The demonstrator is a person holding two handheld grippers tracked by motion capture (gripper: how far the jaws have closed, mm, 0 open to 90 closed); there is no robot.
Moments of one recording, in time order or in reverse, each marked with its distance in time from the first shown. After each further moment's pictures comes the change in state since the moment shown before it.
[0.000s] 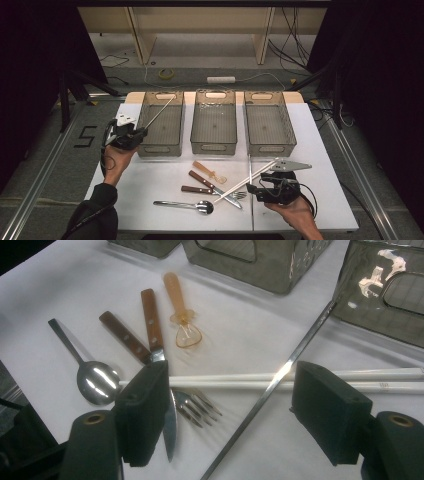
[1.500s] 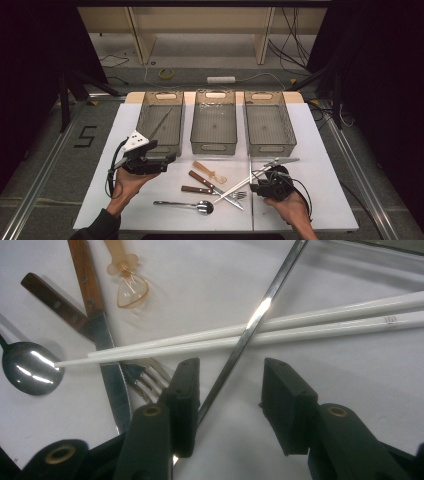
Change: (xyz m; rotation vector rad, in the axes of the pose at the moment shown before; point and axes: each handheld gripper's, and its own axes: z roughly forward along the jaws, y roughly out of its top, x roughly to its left) left arm -0.079 -0.023 -0.055 -0.129 -0.295 0.017; right arm -0.018 -0.004 0.034 0.219 -0.069 0.135
